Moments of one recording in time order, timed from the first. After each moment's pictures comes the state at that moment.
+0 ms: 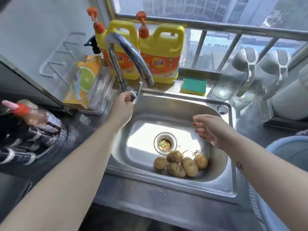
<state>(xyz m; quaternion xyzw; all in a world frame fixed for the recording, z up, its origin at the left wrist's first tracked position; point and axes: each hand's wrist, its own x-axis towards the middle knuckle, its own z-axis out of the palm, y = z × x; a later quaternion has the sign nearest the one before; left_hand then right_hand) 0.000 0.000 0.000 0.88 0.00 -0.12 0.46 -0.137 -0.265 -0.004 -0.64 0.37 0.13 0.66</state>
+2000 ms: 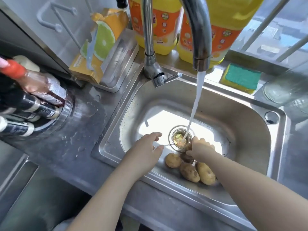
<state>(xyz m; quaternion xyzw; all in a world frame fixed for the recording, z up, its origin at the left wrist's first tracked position) -0.112 0.025 -0.040 0.86 0.02 -0.36 0.37 -0.110 -0.202 -0.170 -0.89 0.15 0.43 0.08</state>
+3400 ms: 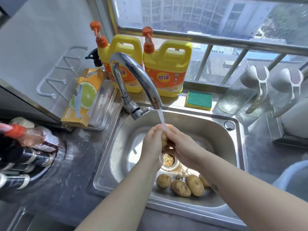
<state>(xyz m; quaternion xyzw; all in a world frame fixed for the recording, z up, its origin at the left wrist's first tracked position) -0.061 -0.071 -0.014 0.56 0.24 -0.26 0.75 -0.093 -0.169 0.000 -0.56 0.18 0.19 0.79</state>
